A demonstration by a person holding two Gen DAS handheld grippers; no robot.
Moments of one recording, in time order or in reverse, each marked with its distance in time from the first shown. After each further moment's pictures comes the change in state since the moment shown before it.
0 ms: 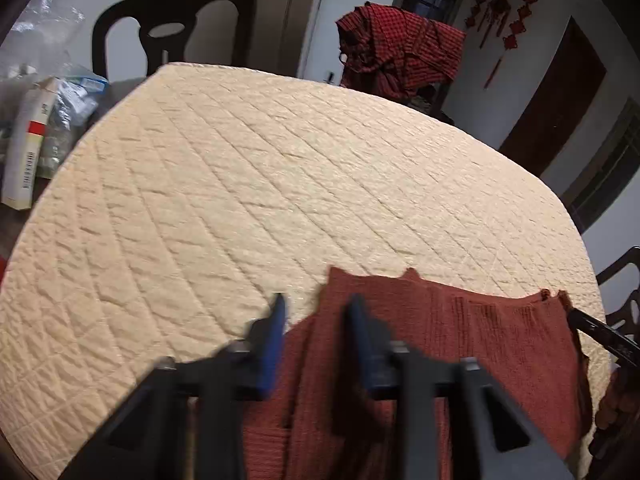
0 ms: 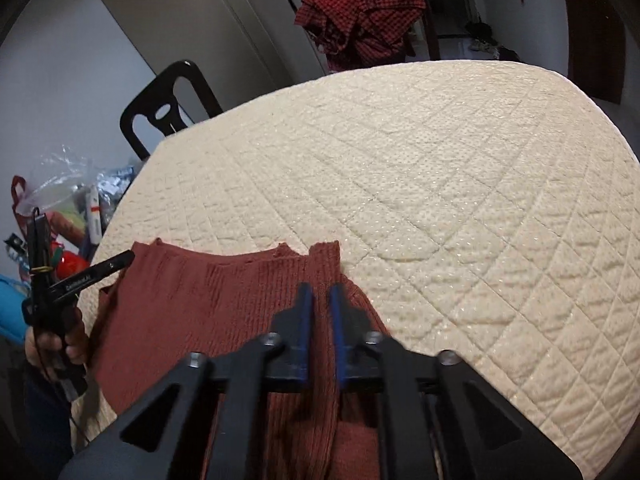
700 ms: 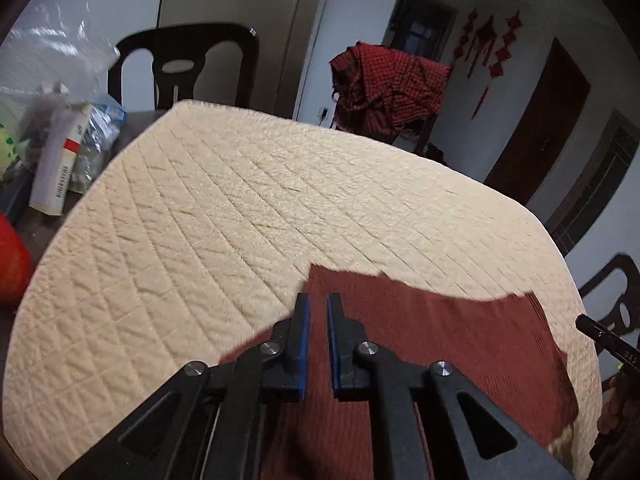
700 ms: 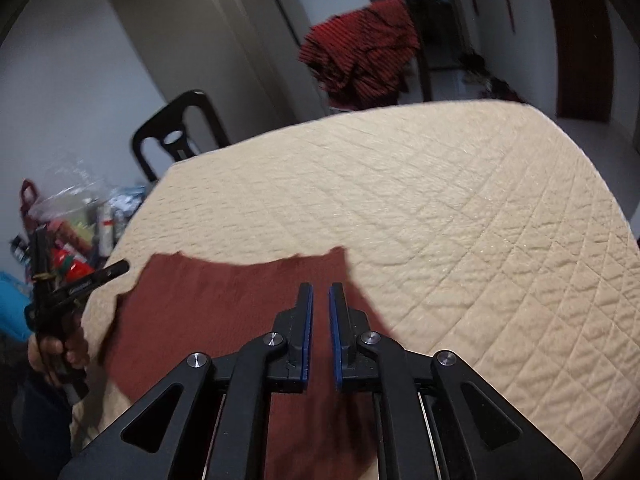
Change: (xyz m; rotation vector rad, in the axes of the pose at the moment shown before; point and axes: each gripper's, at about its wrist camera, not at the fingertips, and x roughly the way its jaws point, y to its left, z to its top) left arm -0.063 -0.004 -0.028 0.020 -0.153 -0.002; right arm -0.074 0.032 -0.036 -0.059 -0.153 -0.008
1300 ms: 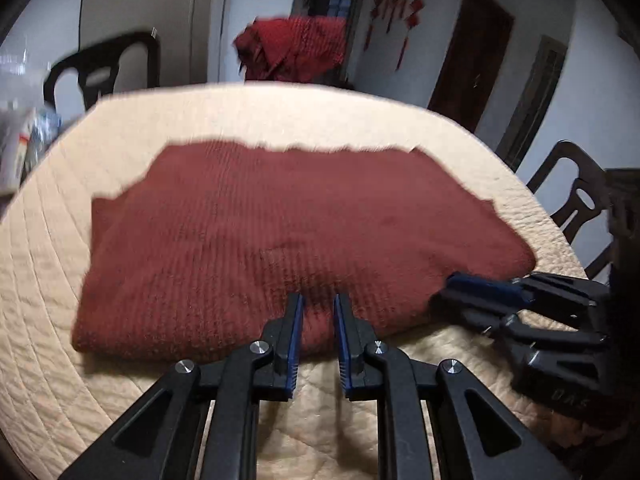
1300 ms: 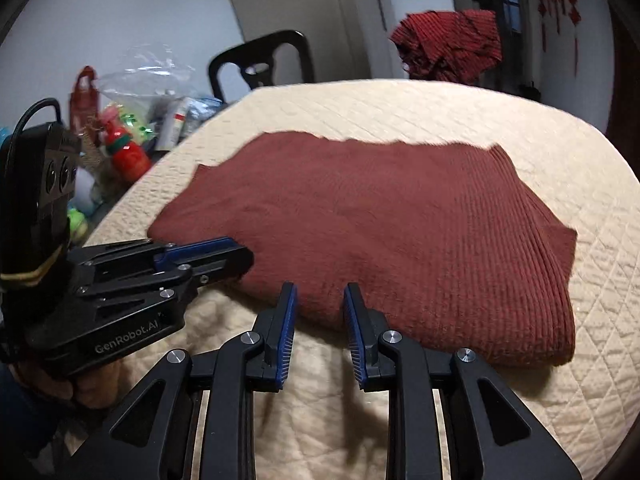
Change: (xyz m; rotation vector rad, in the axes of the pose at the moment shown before) left arm -0.021 -0.074 -0.107 0.196 0.089 -0.149; right arm 0.017 0.095 -0.104 -0.185 0.082 -0.003
